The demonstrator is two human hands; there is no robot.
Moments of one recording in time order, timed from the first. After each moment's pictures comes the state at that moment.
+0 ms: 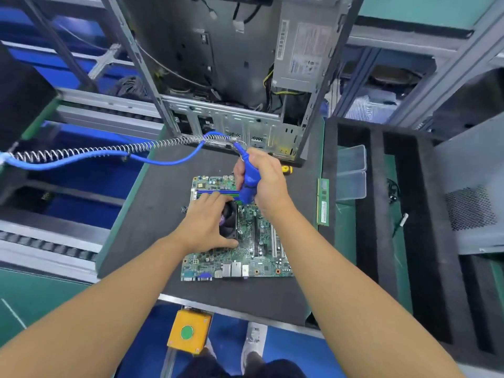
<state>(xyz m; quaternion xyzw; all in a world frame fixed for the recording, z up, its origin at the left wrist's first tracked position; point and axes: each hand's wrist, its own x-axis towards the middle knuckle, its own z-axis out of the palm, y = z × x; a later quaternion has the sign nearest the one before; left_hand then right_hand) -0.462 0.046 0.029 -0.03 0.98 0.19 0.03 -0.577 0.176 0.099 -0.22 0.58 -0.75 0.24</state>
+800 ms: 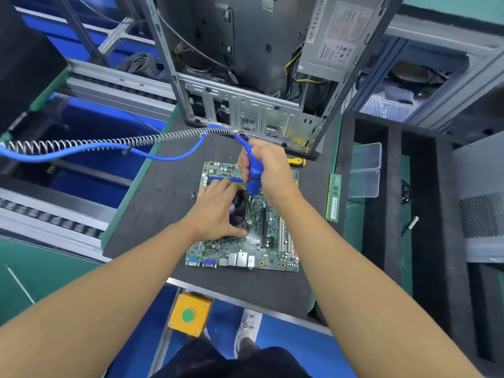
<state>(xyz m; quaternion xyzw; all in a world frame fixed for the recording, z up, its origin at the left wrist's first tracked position) -0.460 0.051 0.029 -0.06 0.97 0.21 0.04 -0.572 0.164 0.106 -0.26 0.61 -0.69 0.28</state>
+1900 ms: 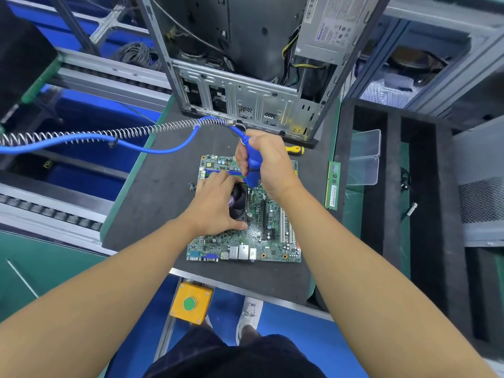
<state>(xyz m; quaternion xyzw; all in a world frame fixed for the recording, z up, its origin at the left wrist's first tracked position) -0.454 0.059 0.026 -0.08 0.97 0.23 0.03 -0.568 0.171 0.105 -0.28 0.61 -0.69 0.28</state>
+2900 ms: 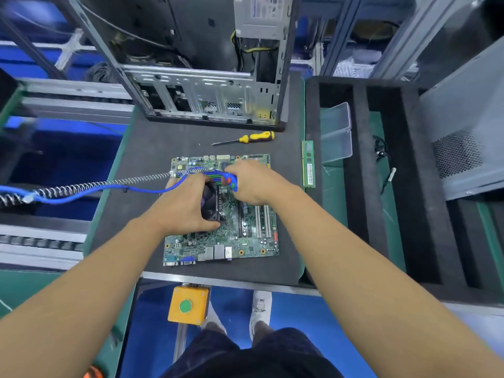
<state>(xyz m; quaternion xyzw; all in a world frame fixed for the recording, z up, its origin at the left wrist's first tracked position) -0.448 0.050 0.038 -0.03 0.98 0.18 0.09 -0.567 0.219 0.068 -0.41 0.86 -0.14 0.25</state>
